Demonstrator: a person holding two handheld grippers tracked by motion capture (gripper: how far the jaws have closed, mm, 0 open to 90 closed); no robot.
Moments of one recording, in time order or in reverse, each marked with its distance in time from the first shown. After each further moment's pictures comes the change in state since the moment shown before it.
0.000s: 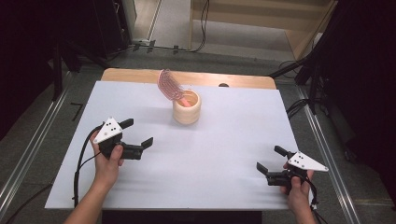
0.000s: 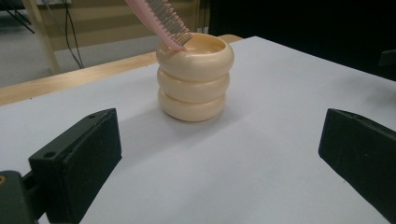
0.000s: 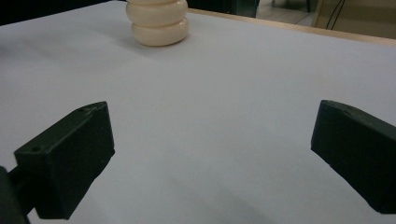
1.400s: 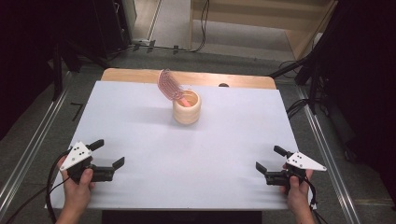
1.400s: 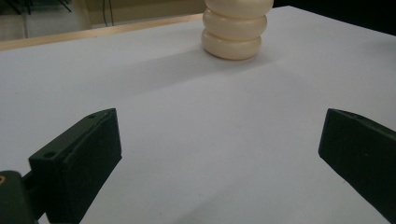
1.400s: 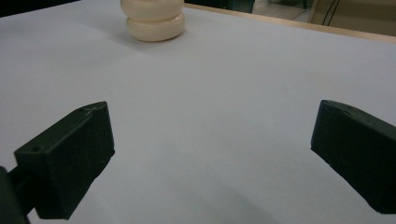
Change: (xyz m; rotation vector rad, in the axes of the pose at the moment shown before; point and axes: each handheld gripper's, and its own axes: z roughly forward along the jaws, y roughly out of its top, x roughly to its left) left arm 0.020 -0.059 -0.075 0.053 0.117 -0.031; right arm 0.001 0.000 0.003 0.016 -0.019 -0.004
